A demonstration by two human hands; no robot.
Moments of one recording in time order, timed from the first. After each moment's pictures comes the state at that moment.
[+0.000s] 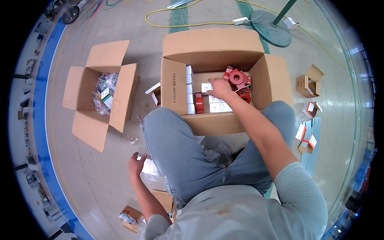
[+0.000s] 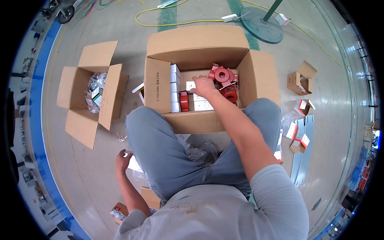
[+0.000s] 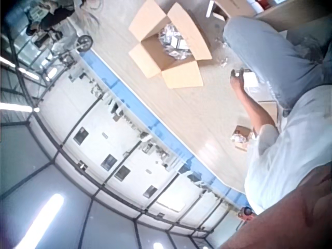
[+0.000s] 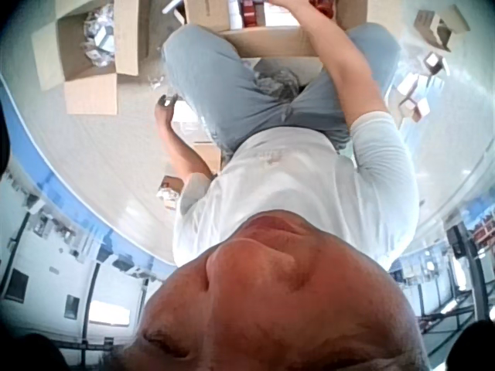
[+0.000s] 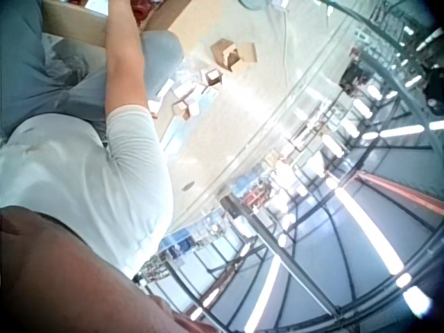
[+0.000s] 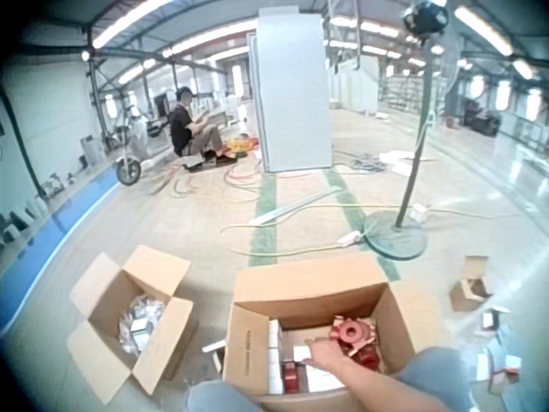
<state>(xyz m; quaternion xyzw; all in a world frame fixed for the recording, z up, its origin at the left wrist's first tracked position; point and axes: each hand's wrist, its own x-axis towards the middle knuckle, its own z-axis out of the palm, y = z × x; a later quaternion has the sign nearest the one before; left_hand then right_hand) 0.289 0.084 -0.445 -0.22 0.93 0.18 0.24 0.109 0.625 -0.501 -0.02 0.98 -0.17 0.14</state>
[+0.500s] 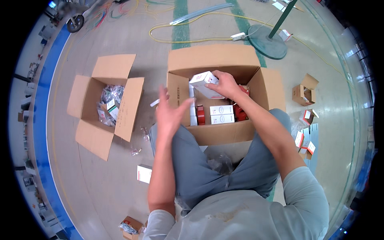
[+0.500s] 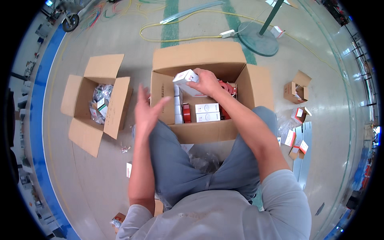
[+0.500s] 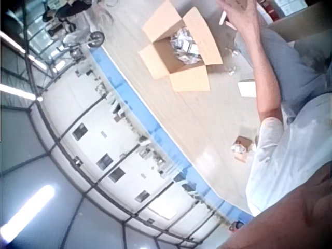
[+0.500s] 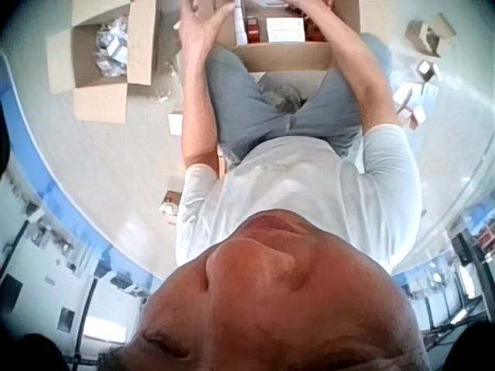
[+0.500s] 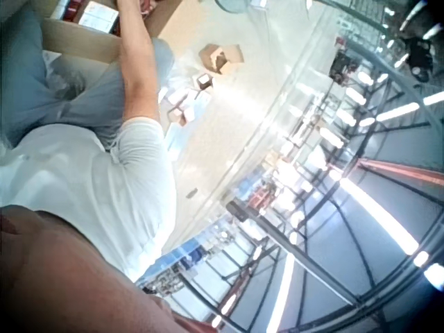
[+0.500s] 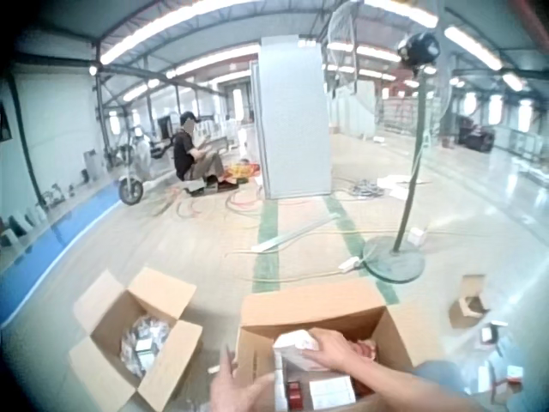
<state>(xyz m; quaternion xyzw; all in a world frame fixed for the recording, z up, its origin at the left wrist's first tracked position) 0.131 0.365 -0.282 0.01 0.87 0.49 0.01 0.078 0.631 -0.378 -0.03 0.91 -0.40 -0.06</state>
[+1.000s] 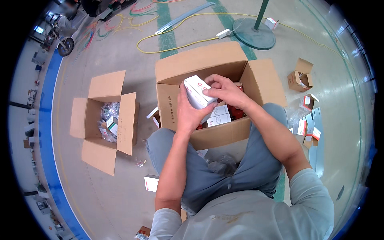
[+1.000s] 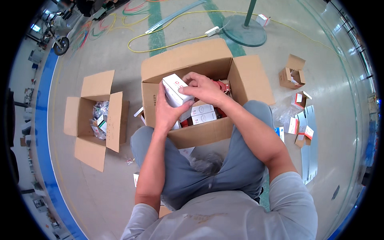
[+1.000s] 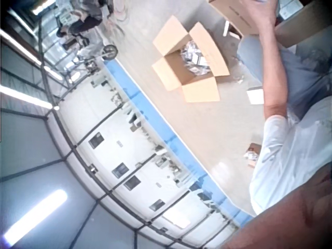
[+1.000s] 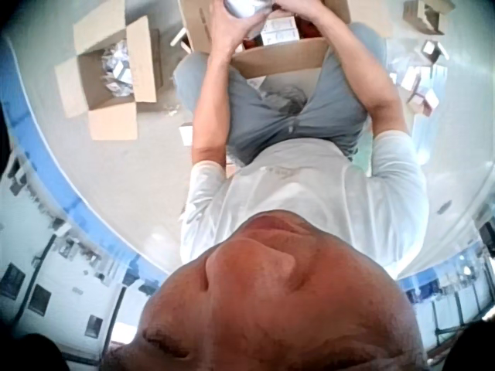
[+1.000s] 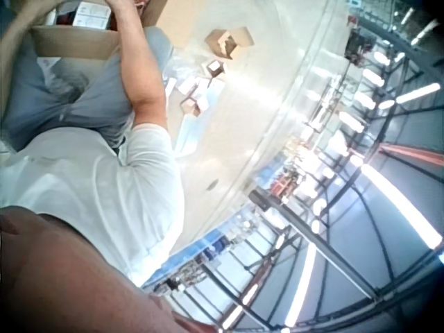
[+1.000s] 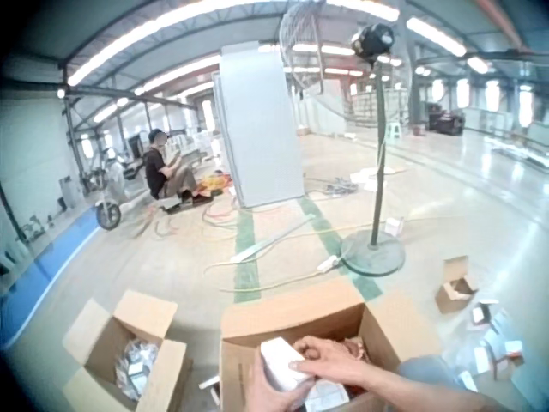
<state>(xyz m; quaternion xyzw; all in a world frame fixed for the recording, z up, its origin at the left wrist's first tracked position) 0.125 0.451 -0.311 0.16 0.85 0.50 0.06 0.150 0.647 -0.280 0.06 0.70 -0.70 0.13</state>
